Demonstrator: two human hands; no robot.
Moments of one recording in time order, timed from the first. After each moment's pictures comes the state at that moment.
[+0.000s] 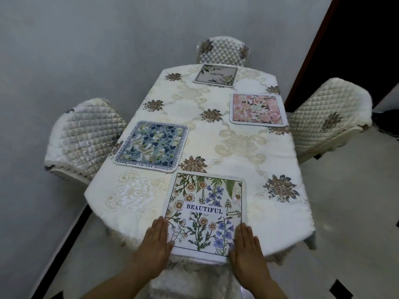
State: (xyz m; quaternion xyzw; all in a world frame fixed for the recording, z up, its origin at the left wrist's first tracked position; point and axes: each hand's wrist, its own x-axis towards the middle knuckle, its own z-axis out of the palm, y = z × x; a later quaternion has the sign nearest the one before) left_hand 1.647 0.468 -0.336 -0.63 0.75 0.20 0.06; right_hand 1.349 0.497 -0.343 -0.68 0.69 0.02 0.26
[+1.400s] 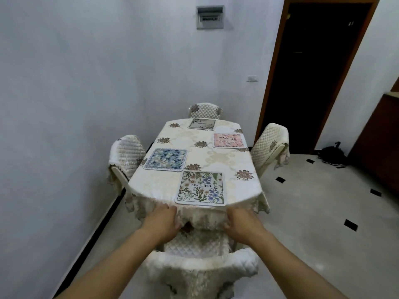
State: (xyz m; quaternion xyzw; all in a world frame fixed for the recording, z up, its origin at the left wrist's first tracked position) left_hand 1.671 0.805 -0.051 -0.60 0.80 0.04 0.00; right_hand 1.416 0.832 -0.053 -0.74 0.67 -0.08 0.10
